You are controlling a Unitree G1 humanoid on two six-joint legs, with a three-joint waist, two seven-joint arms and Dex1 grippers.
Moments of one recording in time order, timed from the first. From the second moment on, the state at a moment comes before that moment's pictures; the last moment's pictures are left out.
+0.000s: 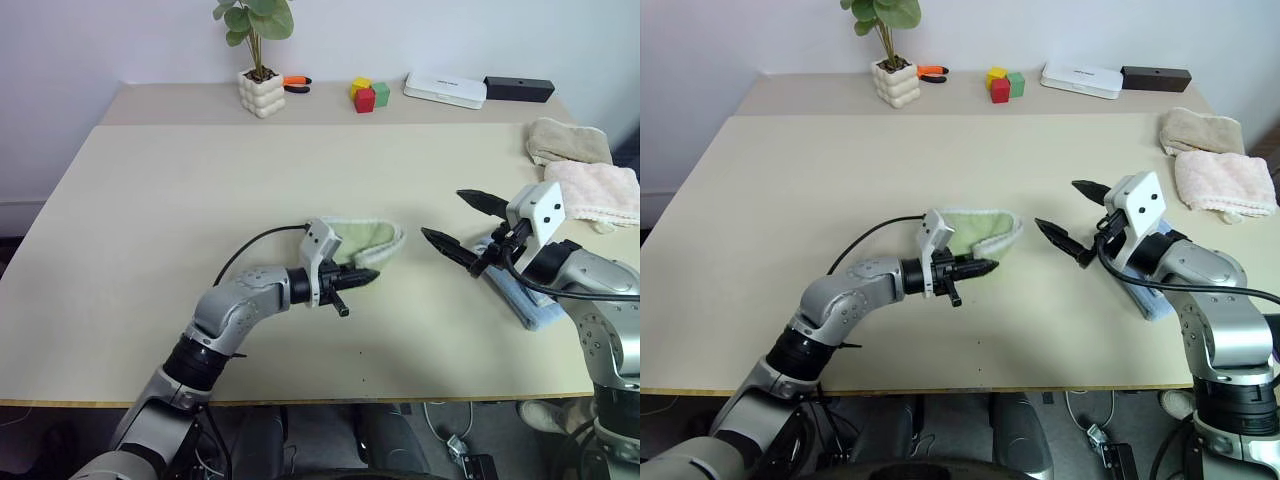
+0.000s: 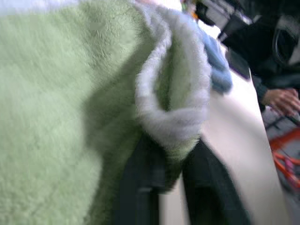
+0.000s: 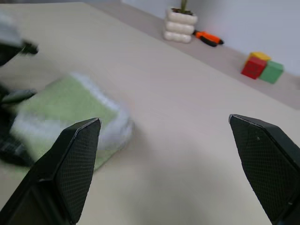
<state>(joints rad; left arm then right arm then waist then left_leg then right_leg) -0.47 0.29 -0.36 -0.06 -0.64 0.69 -0.61 -0.19 -0.69 -0.26 -0.35 0.46 0.43 0.74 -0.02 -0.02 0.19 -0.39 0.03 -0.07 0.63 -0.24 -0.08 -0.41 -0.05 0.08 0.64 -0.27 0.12</state>
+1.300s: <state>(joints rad) -0.56 0.18 0.15 -0.03 -0.67 0.69 -0.41 -0.36 -0.33 -0.14 -0.31 0.49 0.50 0.41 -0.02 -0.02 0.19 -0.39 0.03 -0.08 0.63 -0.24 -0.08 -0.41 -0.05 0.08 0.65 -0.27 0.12</state>
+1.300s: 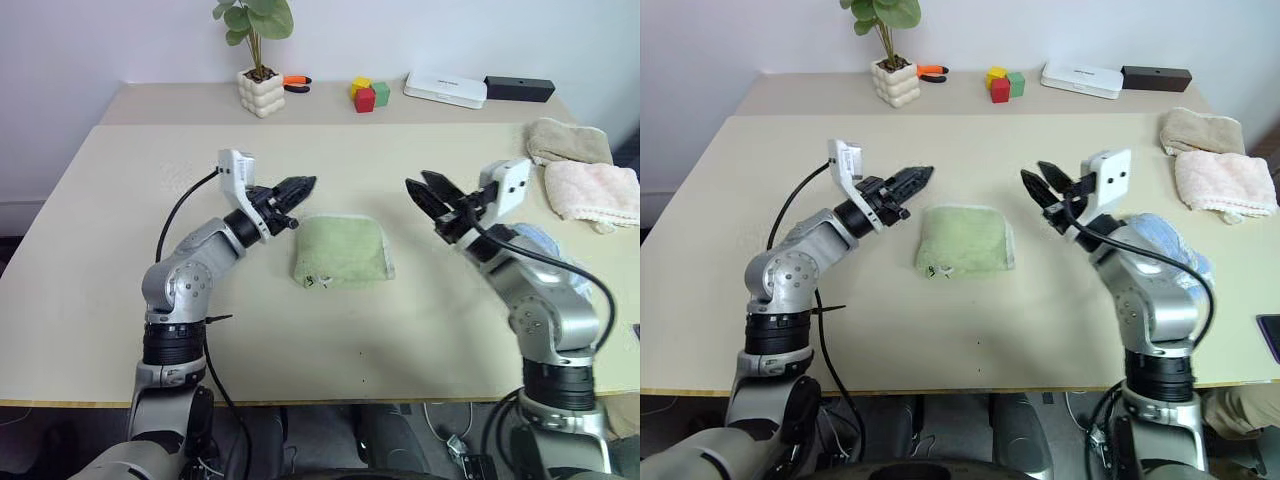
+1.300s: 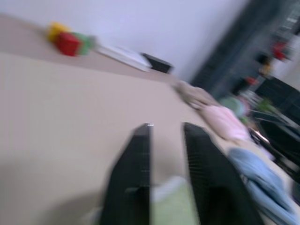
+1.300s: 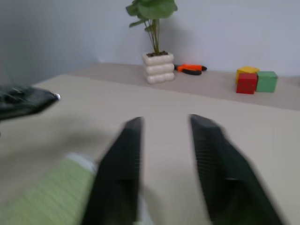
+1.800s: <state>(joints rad) -0.52 0.03 0.05 -0.02 -0.58 0.63 -0.34 -0.22 -0.15 0.08 -0.30 0.25 0.42 0.19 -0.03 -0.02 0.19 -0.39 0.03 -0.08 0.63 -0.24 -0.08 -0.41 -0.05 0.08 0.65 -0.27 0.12</state>
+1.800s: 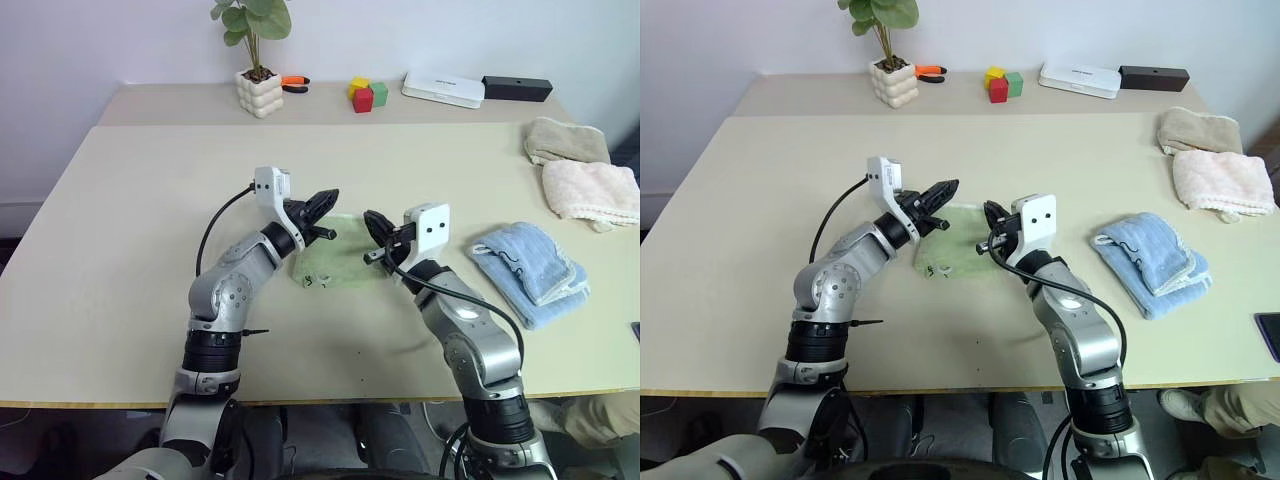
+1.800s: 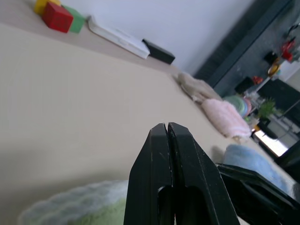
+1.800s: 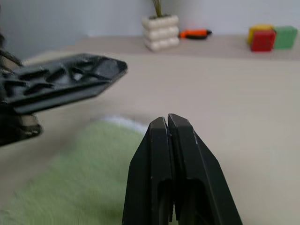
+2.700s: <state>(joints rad) -0.51 0.17 0.10 0.09 -0.51 0.59 -0.43 -0.24 -0.17 -0.04 -0.18 0.15 0.39 0.15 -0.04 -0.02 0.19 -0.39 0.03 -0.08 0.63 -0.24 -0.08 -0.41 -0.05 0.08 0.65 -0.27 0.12</state>
